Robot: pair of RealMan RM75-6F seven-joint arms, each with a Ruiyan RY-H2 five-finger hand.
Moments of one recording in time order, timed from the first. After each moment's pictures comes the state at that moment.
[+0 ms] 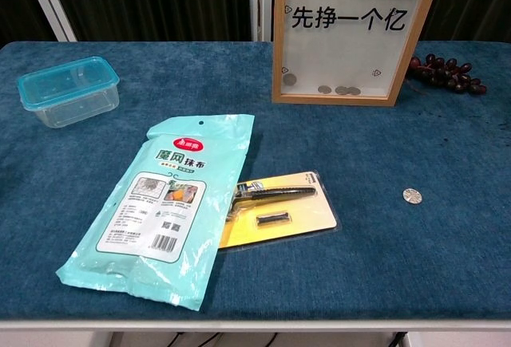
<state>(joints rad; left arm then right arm) -0.14 -1.17 0.01 -1.47 1.60 1.47 -0.08 0.62 -1.14 0.35 -1.72 -1.24 1.10 -0.05</state>
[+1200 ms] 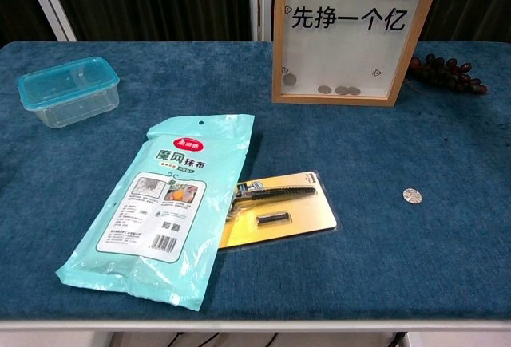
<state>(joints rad) -0.14 -1.16 0.01 -1.44 1.59 1.47 -0.15 1.09 -1.35 0.41 -1.52 -0.34 1.00 -0.57</state>
